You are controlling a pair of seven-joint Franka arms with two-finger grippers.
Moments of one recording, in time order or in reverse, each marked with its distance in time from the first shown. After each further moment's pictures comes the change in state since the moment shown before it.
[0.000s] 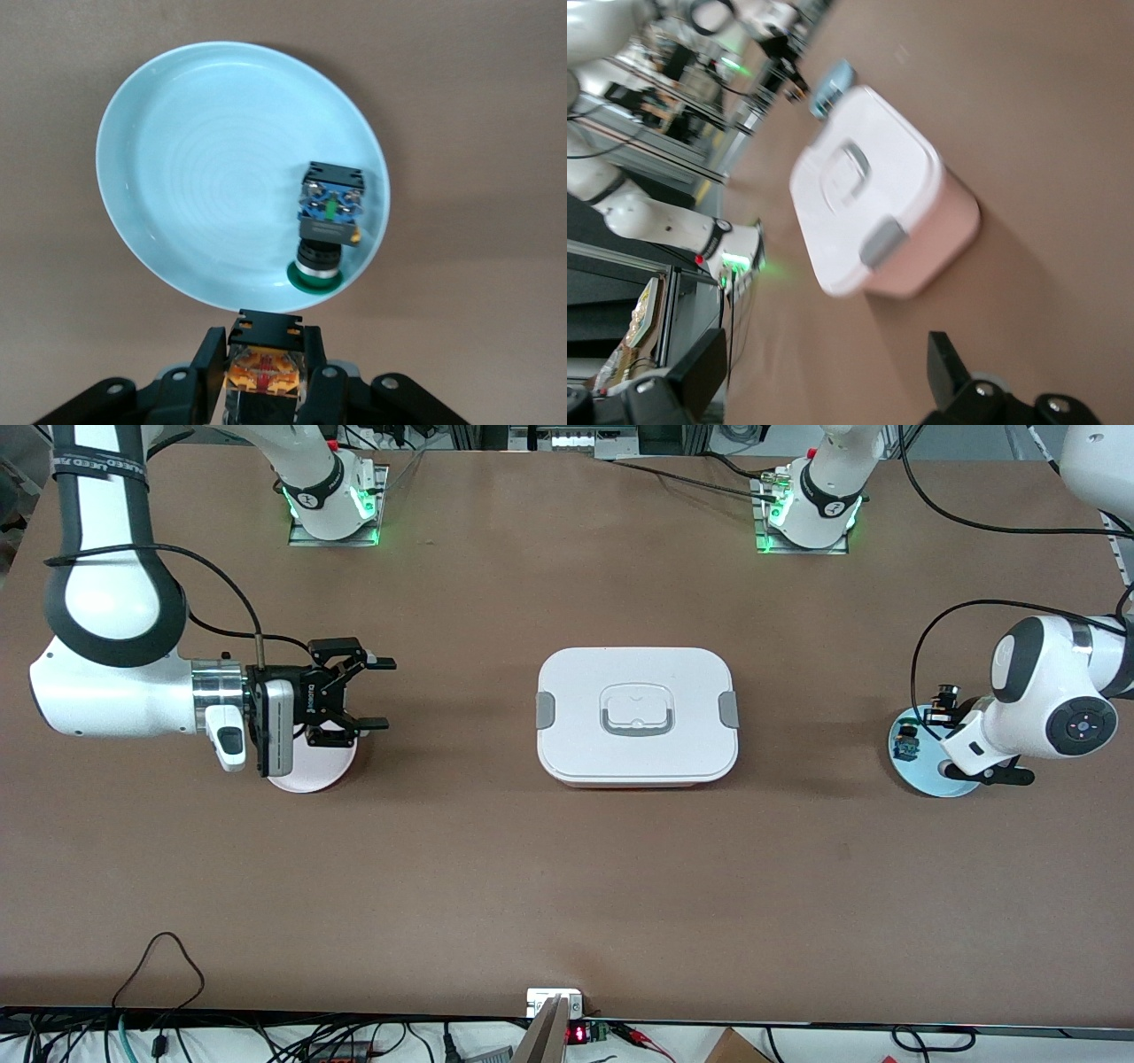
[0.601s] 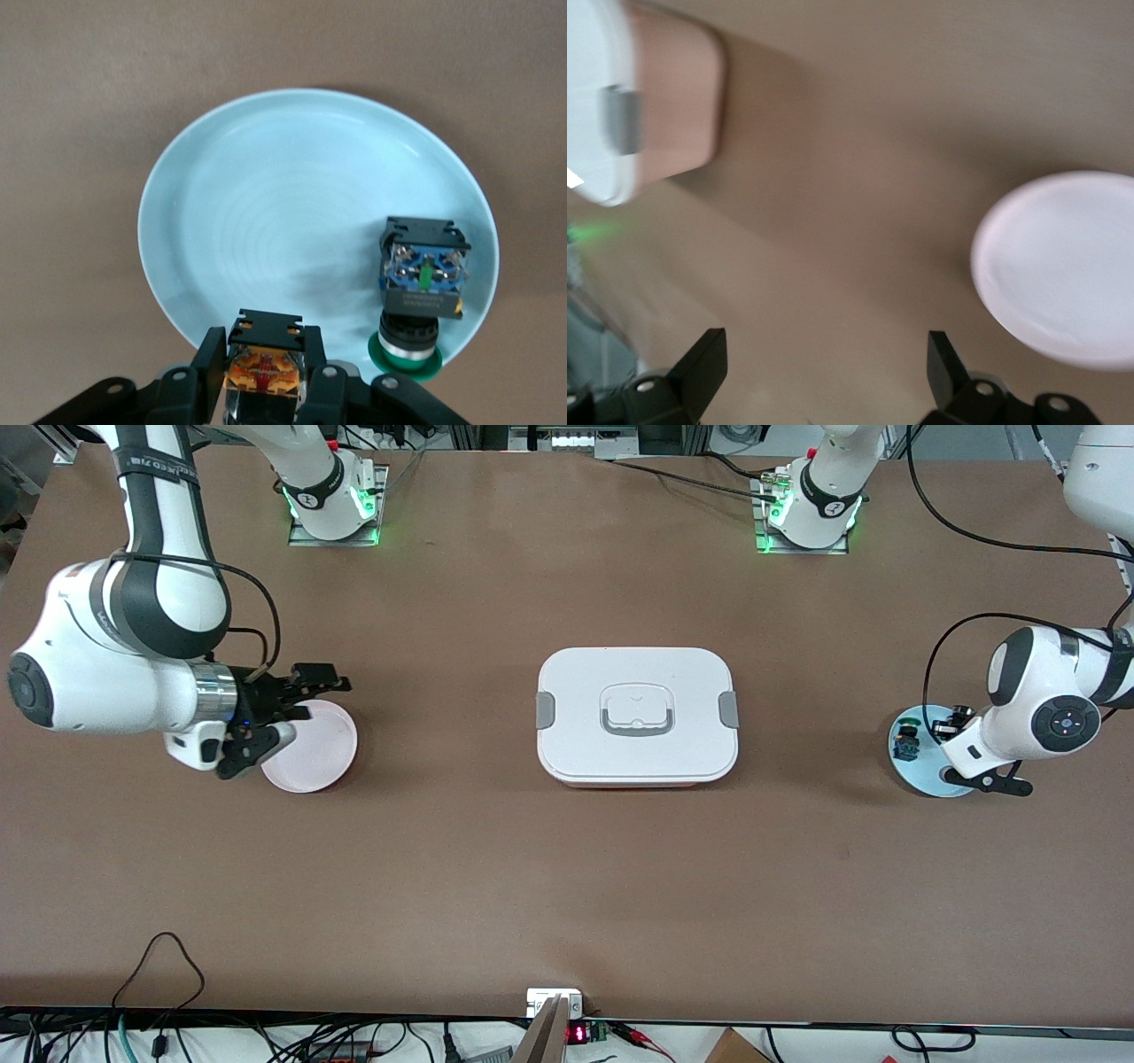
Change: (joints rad) left arm 0.054 0.071 0.000 -0.014 0.152 0.181 0.048; right arm 0.006 -0.015 -0.017 0.048 -0.581 0.032 0.600
